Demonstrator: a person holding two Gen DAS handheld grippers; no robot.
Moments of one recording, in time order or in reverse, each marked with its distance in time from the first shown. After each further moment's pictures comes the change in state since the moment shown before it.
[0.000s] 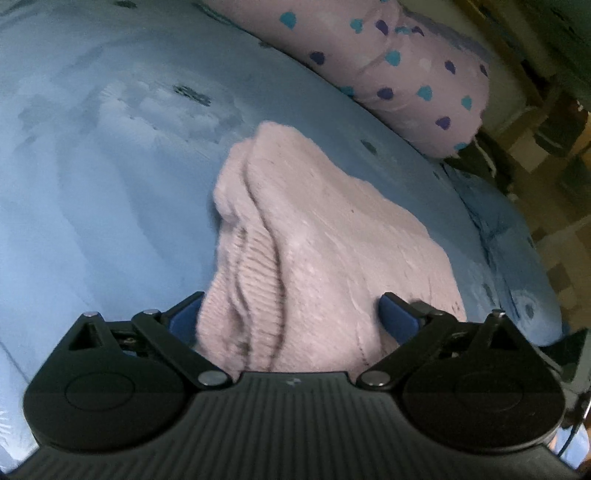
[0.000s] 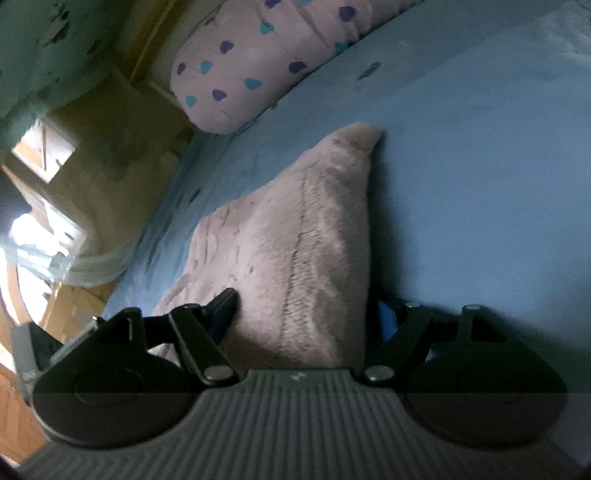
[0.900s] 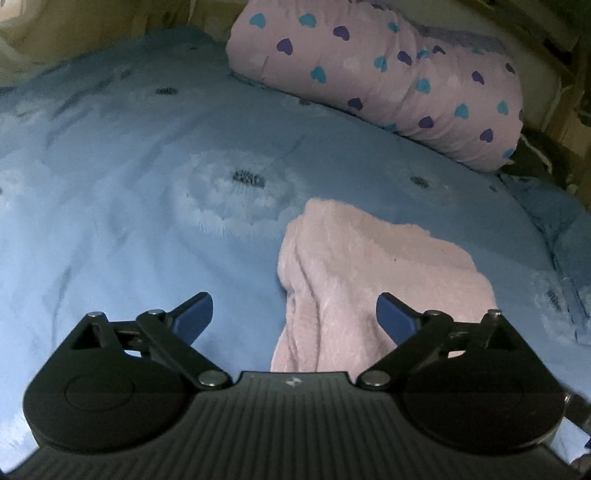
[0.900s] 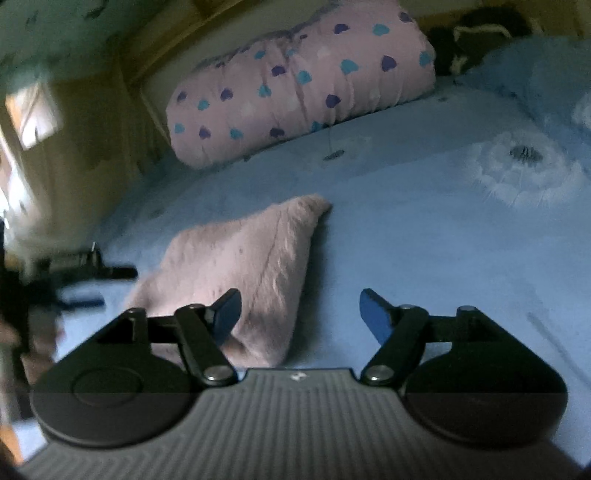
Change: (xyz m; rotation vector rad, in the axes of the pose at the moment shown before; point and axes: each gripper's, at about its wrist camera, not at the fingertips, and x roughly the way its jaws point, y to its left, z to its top) left arm -0.055 -0.032 0.011 0.137 -0.141 0.305; right arm -0.099 0.026 -0.036 -0.204 -0.223 -0.232
